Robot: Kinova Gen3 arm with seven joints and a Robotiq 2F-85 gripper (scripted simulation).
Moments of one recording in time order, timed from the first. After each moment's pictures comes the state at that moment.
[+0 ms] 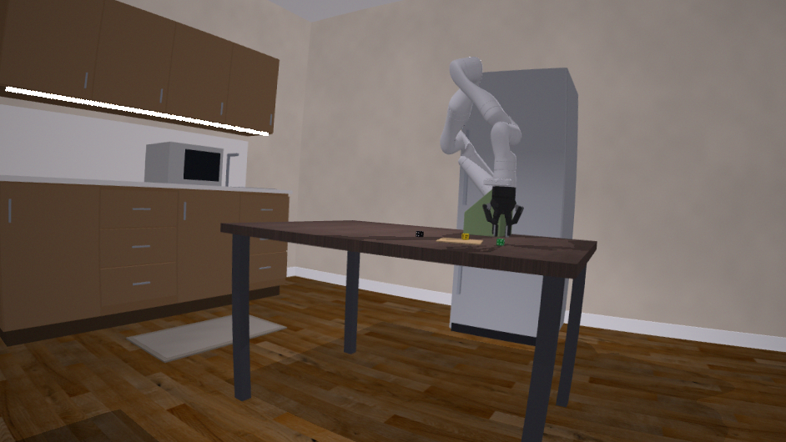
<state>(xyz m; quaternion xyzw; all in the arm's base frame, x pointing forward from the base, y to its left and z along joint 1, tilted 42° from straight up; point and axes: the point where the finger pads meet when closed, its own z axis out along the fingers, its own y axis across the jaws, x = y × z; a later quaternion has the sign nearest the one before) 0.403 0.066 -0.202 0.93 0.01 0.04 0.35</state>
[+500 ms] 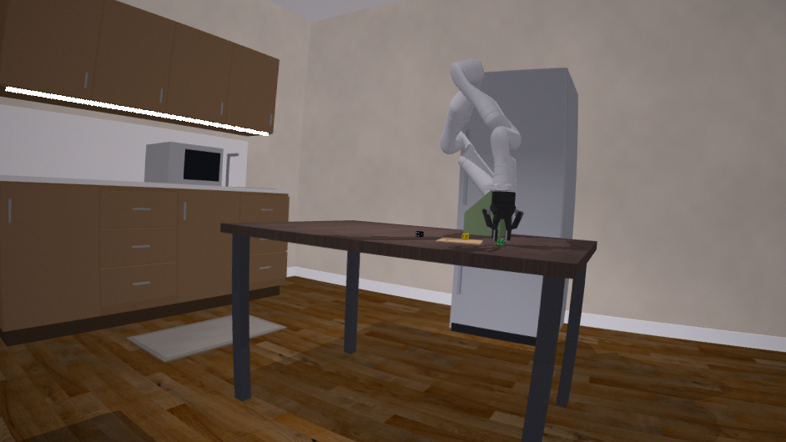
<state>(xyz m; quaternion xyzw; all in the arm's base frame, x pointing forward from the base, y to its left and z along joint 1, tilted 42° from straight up) 0.405 0.057 -0.214 0.93 0.01 0.04 0.35</state>
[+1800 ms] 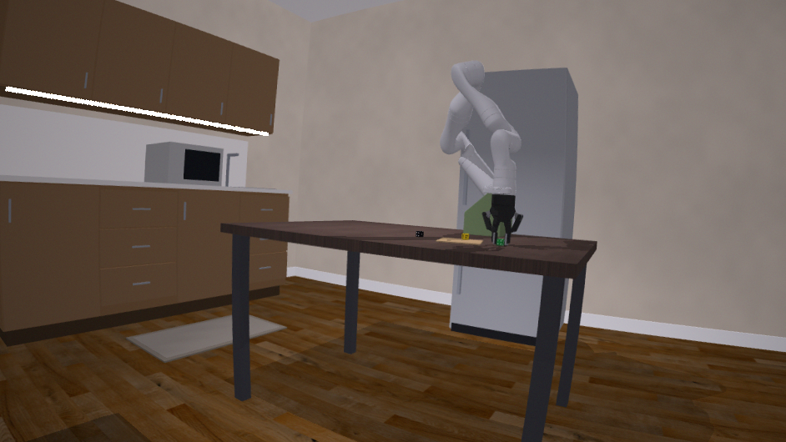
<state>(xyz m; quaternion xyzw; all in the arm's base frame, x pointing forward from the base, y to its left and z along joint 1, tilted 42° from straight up) 0.405 0.050 -0.221 0.93 0.01 0.04 0.36</state>
